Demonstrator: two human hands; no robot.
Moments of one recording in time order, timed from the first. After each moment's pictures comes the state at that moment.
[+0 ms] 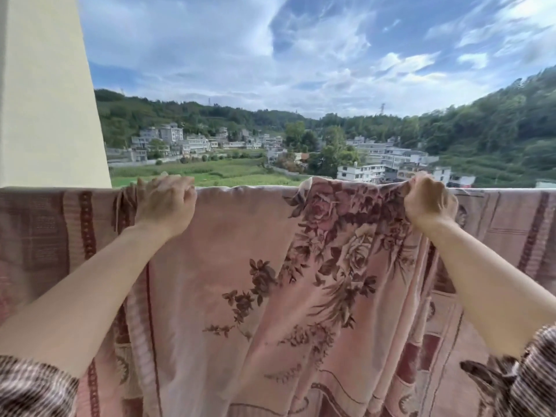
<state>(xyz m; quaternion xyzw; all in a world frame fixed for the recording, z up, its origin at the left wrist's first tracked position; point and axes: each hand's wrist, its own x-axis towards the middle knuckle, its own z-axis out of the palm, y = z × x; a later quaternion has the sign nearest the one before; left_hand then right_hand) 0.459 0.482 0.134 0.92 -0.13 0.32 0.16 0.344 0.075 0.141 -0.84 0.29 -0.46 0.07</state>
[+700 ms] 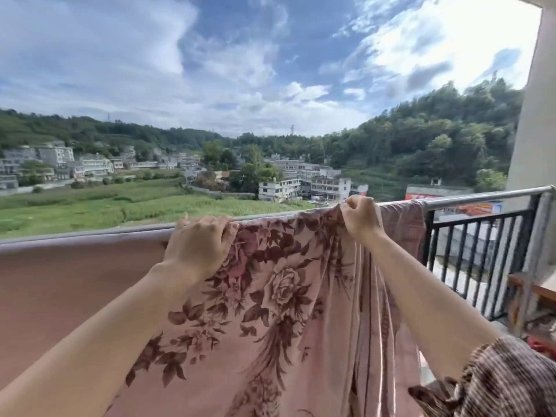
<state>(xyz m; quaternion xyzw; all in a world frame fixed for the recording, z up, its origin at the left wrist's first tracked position) 0.379 0.130 0.146 0.87 -0.37 0.30 0.13 0.274 -0.143 0.160 -0.78 0.28 -0.48 0.27</state>
